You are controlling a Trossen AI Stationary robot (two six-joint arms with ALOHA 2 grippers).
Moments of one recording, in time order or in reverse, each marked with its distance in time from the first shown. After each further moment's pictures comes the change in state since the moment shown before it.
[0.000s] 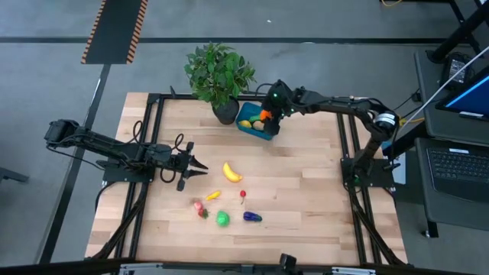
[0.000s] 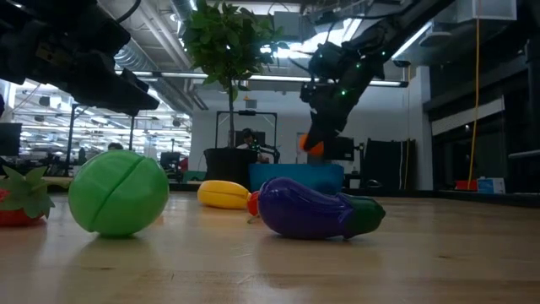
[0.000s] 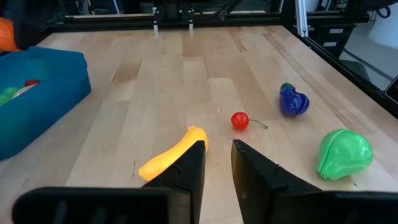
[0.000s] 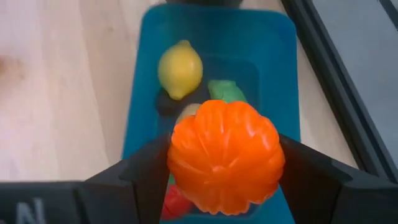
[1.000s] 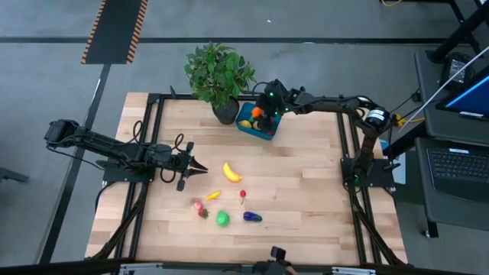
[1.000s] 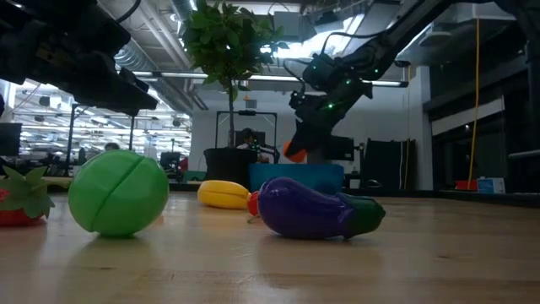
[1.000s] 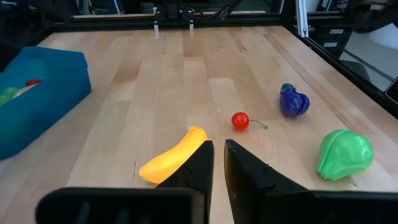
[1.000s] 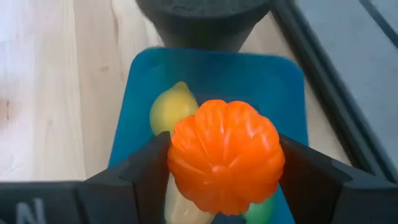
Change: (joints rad) left arm 0.000 0.000 0.000 0.000 -0.001 -0.002; right arm -0.025 0.107 -0.001 0.229 -0.079 -0.001
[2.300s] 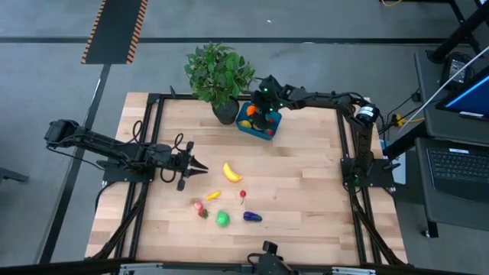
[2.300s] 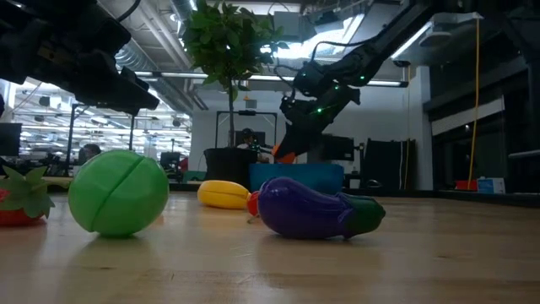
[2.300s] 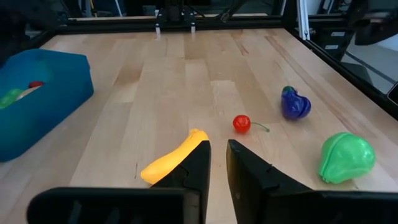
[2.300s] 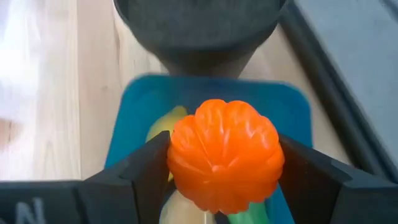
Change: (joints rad) left arm 0.000 0.000 0.000 0.009 -0.005 0.000; right arm -0.019 0.106 0.127 -0.033 -0.080 0.006
